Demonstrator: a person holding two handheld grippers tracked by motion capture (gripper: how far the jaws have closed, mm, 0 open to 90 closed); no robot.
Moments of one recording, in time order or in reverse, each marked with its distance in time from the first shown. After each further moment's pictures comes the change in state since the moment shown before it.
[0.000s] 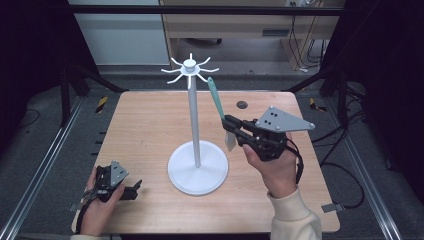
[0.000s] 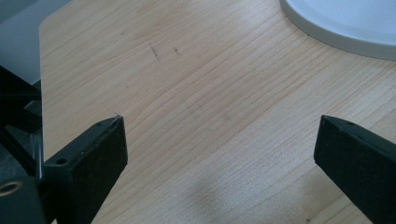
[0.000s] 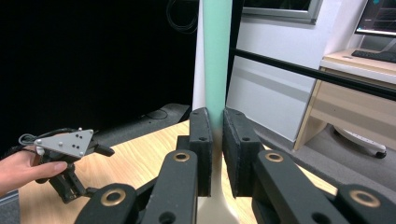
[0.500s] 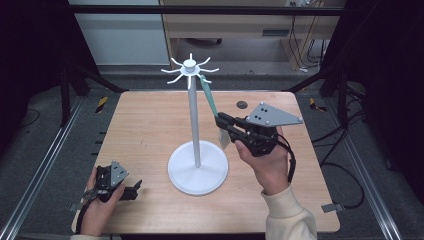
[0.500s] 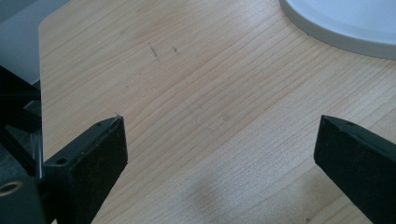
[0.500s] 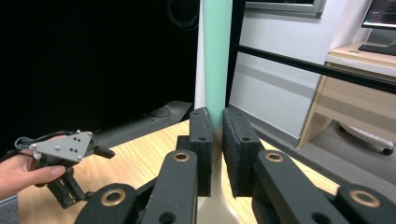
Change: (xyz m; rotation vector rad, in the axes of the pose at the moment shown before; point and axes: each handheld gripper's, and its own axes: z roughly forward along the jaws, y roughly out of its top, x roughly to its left) left arm 0.000 0.000 0.000 0.000 0.001 0.002; right arm 0.000 0.001 0.018 0.011 0.012 0.016
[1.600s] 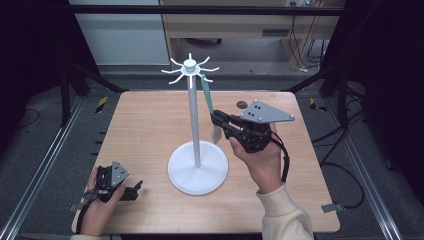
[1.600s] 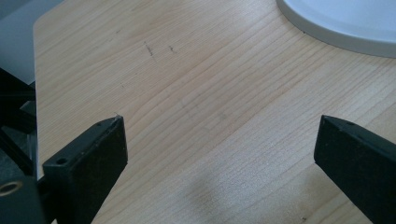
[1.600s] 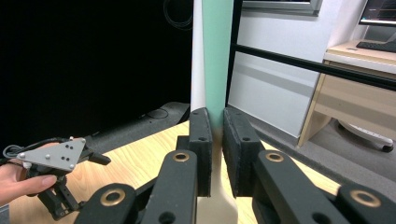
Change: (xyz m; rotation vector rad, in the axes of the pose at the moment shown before) left arm -0.001 0.000 0.001 0.006 -0.012 0.006; right arm -0.001 -0.002 0.014 -0.002 -0.015 0.016
